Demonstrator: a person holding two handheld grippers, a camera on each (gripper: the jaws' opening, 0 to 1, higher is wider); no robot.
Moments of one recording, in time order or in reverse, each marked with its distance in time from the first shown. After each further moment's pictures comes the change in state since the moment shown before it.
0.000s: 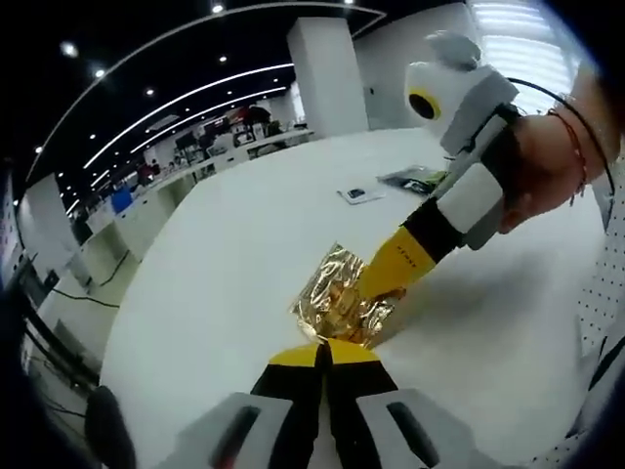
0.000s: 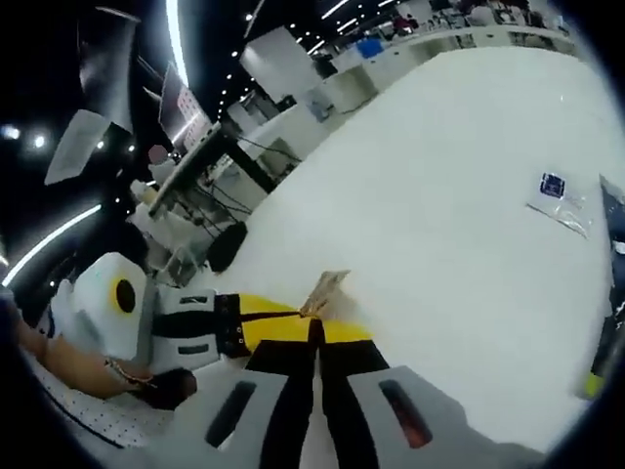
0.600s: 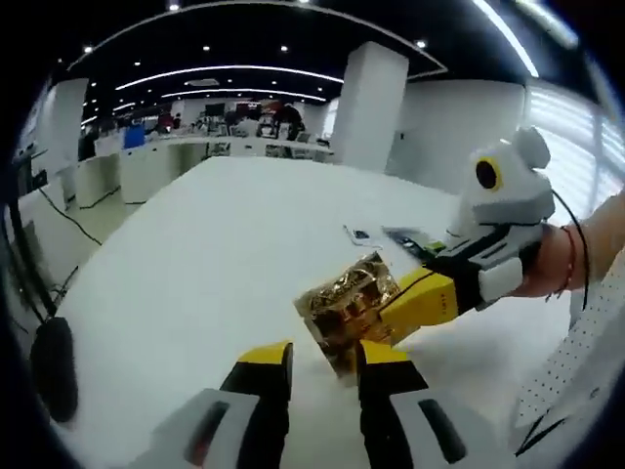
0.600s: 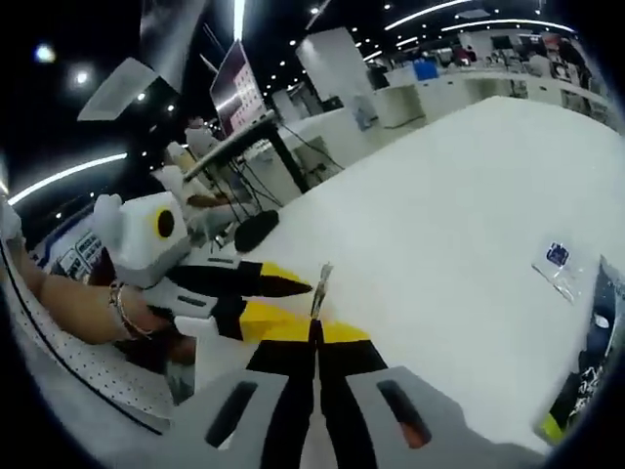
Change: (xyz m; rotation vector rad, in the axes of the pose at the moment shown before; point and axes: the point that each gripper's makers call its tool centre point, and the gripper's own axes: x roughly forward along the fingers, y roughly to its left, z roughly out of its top) left arm -0.022 -0.005 0.029 -0.433 -0.138 -0.191; right arm -0.031 0.017 0.008 -0.214 -0.041 0.094
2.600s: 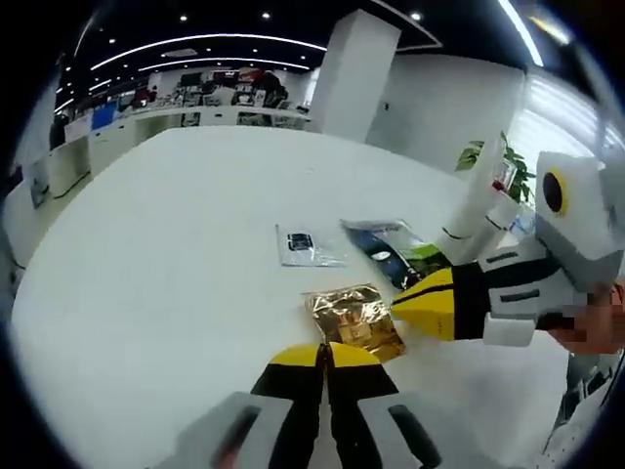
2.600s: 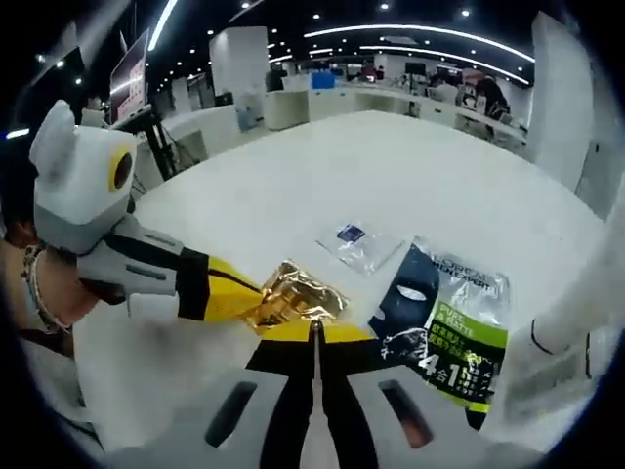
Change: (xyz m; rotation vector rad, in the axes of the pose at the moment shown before) left arm 0.129 -0.068 0.011 0.055 0.205 -0.020; right arm -0.080 -0.131 -0.027 -0.043 0.079 -0.606
